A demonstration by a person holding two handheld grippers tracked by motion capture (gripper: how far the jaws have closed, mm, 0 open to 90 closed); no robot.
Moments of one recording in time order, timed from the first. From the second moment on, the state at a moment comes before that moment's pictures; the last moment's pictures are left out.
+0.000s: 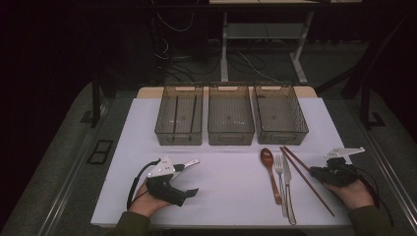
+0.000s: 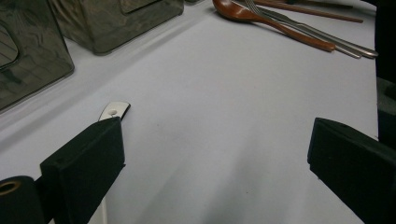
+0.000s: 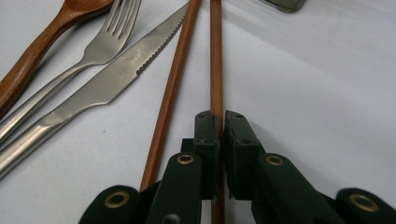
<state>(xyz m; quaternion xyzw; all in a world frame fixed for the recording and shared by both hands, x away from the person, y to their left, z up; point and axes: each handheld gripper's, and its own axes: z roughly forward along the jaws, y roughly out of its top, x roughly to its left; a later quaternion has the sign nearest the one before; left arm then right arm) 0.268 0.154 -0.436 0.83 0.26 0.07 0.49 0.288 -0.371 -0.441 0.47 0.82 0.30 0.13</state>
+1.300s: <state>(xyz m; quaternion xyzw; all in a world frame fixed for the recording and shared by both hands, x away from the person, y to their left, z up) 0.268 0.153 -0.437 0.83 0.26 0.07 0.48 0.283 -0.358 -0.407 0.42 0.81 0.39 0.10</state>
